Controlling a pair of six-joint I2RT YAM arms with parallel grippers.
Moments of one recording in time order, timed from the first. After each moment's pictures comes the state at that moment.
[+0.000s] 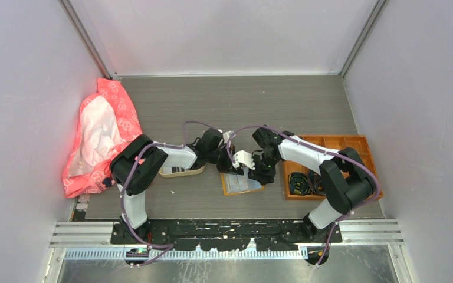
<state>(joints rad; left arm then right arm) -0.75 1.89 0.92 0.23 0.55 -0.79 0.56 1.57 0.90 -0.75 -0.36 -0.98</state>
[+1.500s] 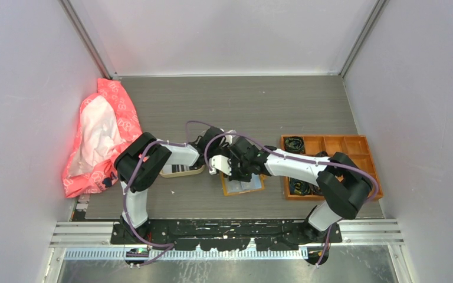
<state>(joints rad) -0.73 1.94 0.97 0.22 0.60 -0.82 0.84 1.56 0.88 -0.38 -0.27 -0.68</state>
